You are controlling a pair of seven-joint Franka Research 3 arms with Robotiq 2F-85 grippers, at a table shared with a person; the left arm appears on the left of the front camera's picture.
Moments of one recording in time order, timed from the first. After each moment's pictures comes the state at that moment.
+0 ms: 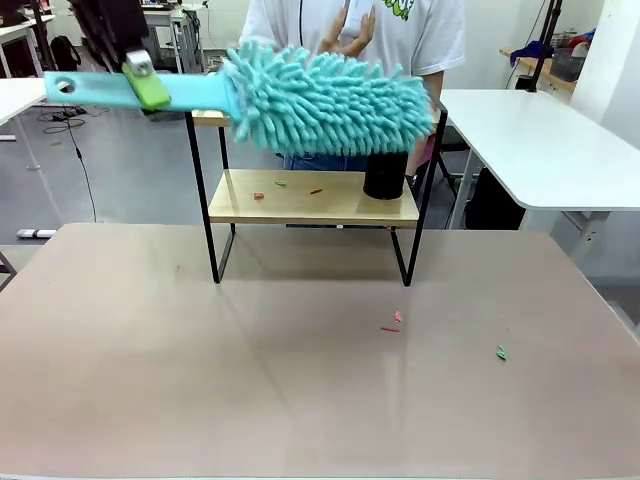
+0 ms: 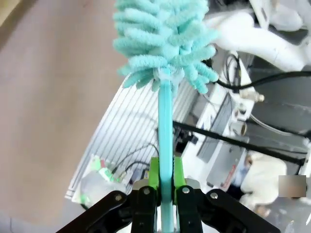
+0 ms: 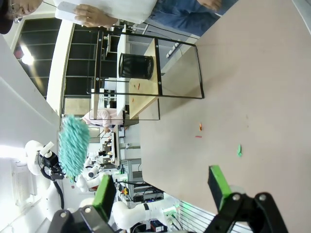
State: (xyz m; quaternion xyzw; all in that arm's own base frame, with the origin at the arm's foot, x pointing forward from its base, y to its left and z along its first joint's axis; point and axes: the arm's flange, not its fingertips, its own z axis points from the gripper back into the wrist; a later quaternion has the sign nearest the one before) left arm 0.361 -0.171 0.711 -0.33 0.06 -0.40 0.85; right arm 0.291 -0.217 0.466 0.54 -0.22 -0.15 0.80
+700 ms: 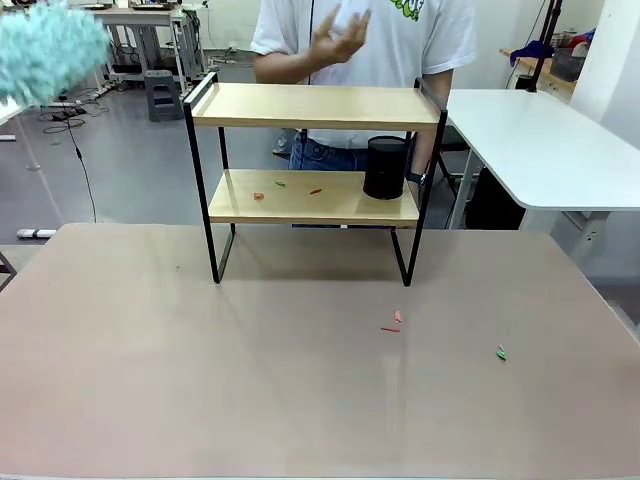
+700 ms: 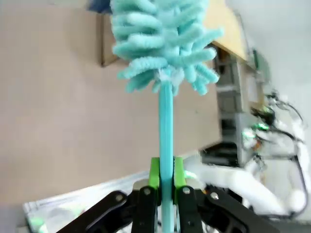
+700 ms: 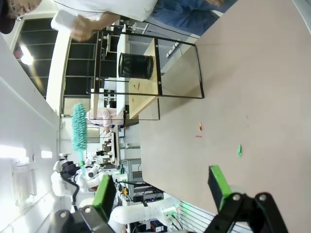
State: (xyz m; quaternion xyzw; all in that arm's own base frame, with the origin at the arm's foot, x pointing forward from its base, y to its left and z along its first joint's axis) left arm 0.281 0.062 0.644 -0.37 -0.20 0.03 0.90; right arm 0.291 -0.217 0.466 0.54 -0.22 -0.15 0.80
